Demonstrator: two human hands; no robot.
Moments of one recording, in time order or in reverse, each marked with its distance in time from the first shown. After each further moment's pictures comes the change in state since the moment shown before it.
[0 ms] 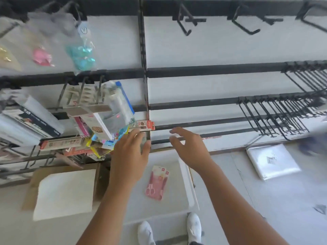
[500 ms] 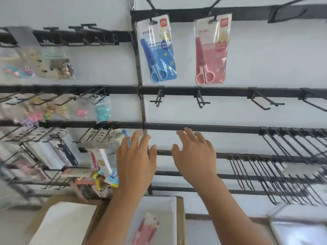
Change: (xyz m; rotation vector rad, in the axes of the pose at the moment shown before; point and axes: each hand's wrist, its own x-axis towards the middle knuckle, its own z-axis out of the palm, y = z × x) left_hand 0.034 0.184 -0.075 0.294 0.356 -0.095; right_hand -0.023 -0.041 -0.163 -0.458 0.292 -0.381
